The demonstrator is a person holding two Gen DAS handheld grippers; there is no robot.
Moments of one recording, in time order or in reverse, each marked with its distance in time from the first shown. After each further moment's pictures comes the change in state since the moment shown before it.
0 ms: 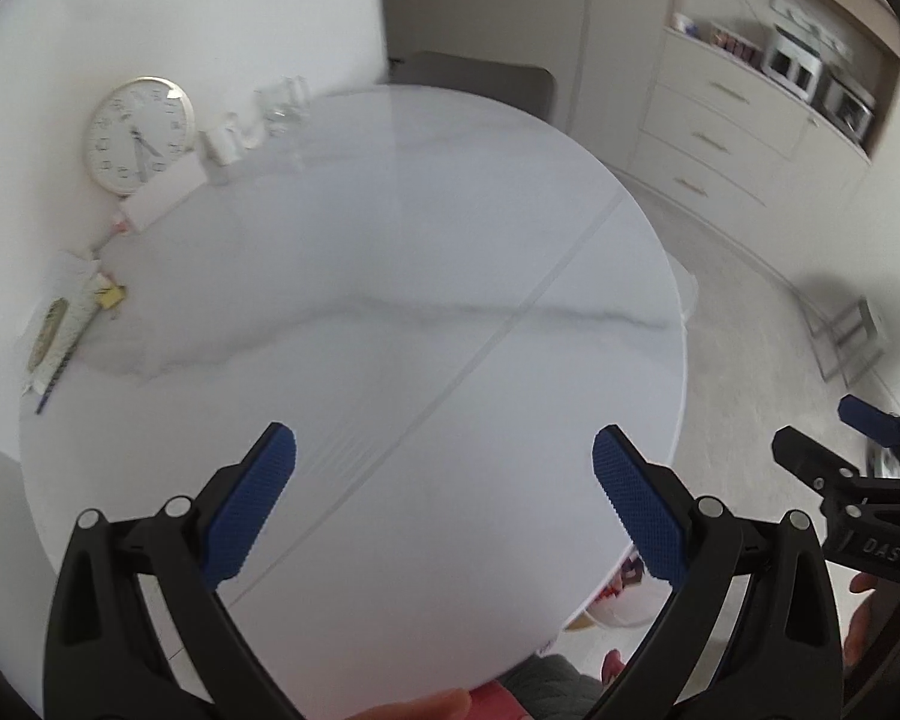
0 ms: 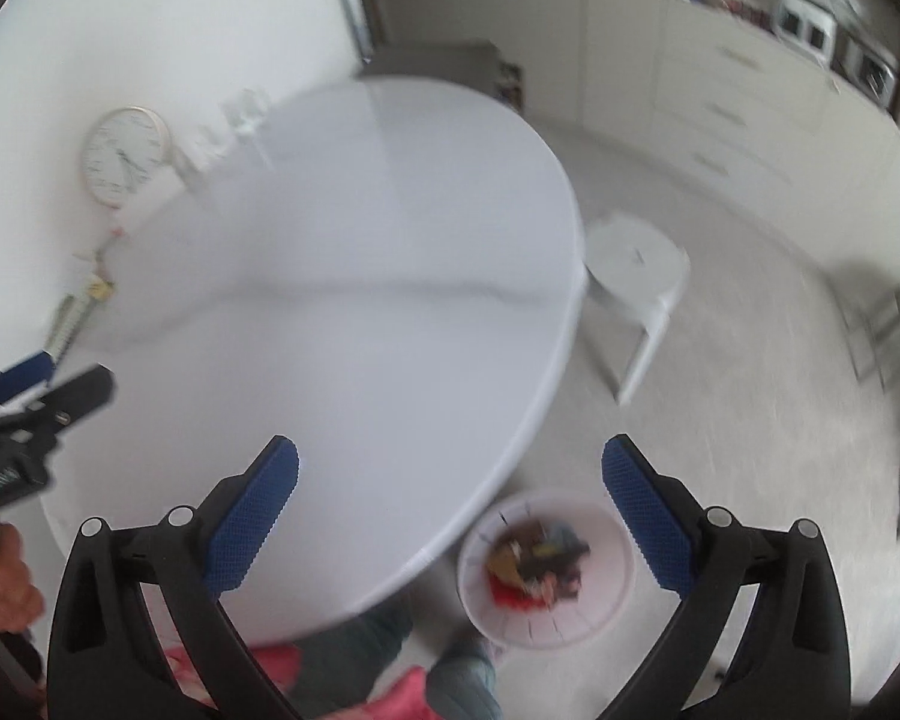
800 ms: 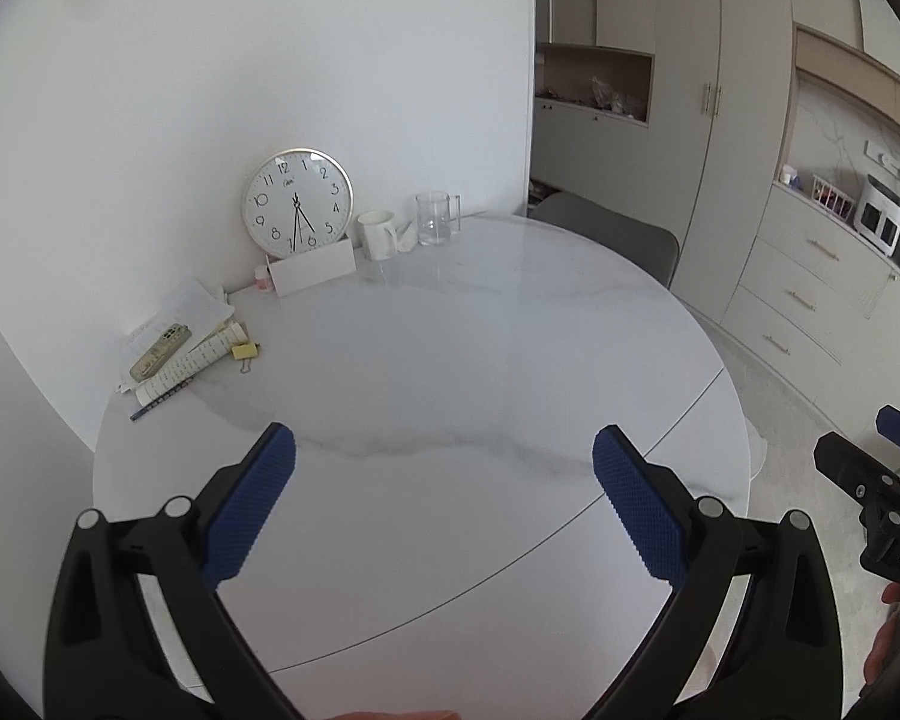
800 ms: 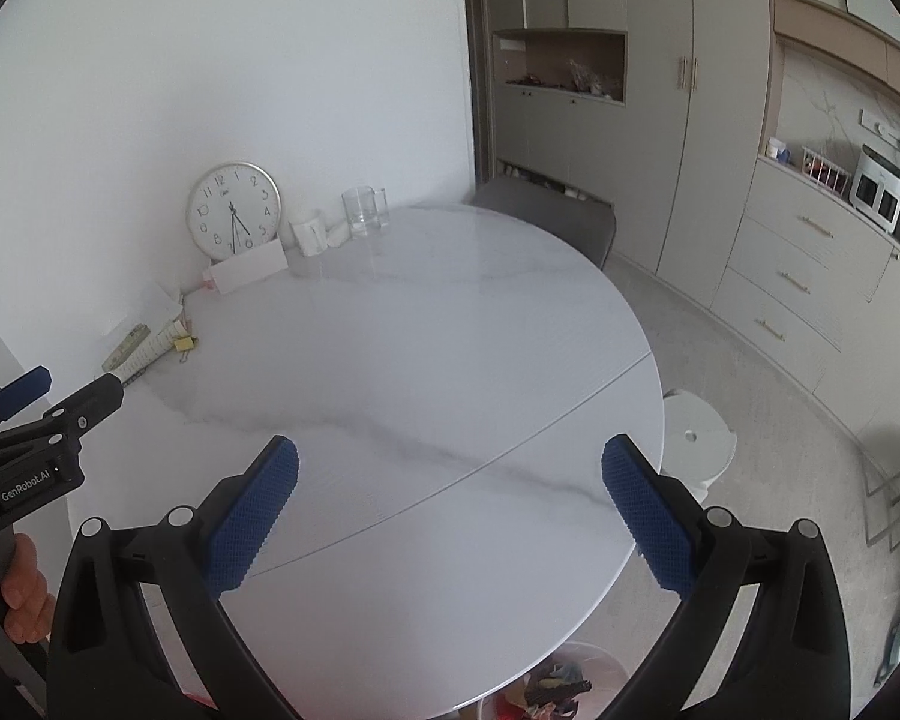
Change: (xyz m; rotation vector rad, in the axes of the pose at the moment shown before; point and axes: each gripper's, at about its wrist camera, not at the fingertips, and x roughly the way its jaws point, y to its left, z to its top) left arm -0.081 0.085 0.028 -0.220 -0.276 0.194; right arm -0.056 0.080 0.075 -0.197 -0.240 0.099
